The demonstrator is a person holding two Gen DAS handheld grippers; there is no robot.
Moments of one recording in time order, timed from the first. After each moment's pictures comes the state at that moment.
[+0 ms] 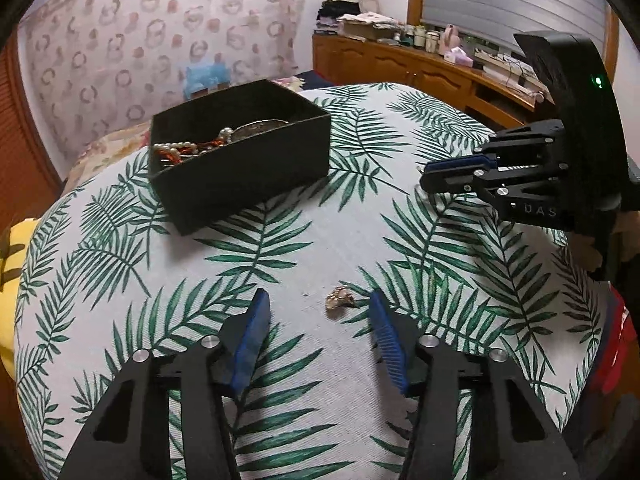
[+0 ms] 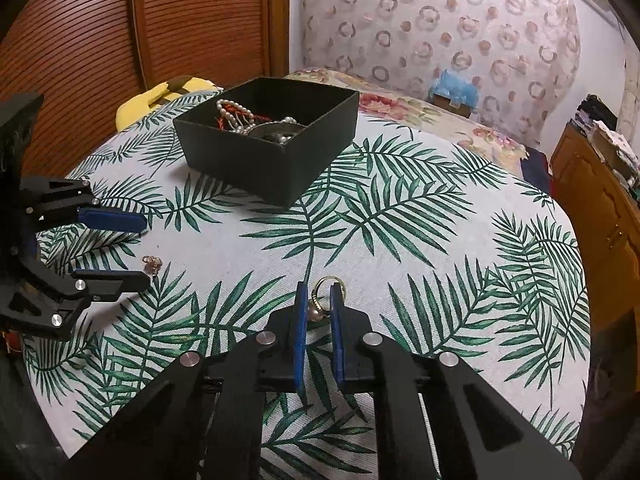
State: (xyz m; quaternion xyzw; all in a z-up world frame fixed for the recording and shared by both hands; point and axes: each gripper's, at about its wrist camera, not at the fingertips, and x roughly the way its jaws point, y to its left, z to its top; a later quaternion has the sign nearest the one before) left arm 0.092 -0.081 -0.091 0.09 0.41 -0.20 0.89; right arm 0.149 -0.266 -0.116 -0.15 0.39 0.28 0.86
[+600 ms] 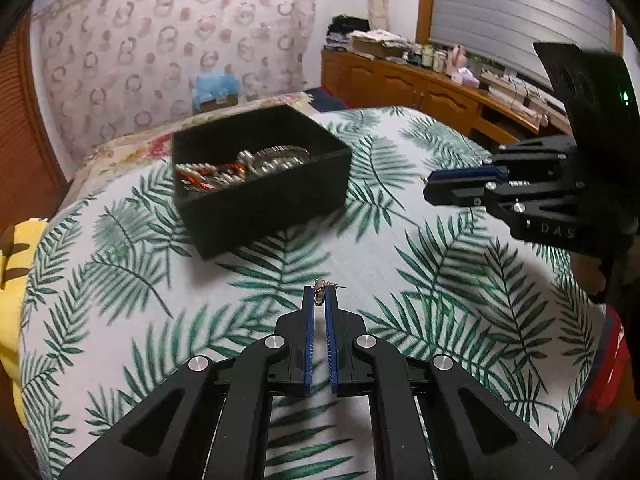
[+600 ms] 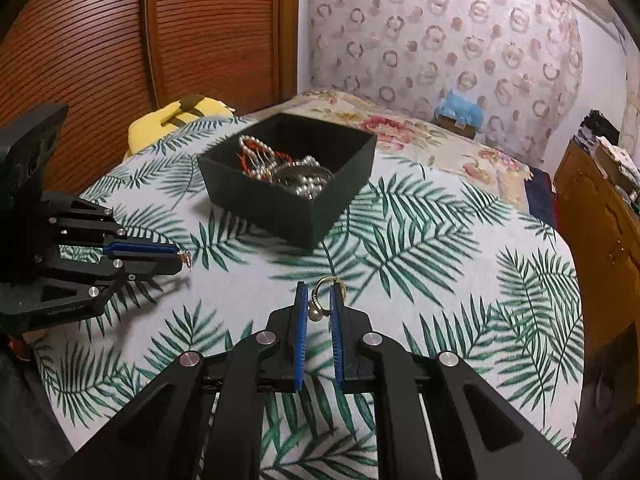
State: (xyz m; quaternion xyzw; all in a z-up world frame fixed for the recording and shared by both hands) left arm 0.098 -0.064 -0.072 0.07 0.38 -0.18 0.90; right arm 0.146 -0.248 -0.090 -0.15 0.36 0.30 0.87
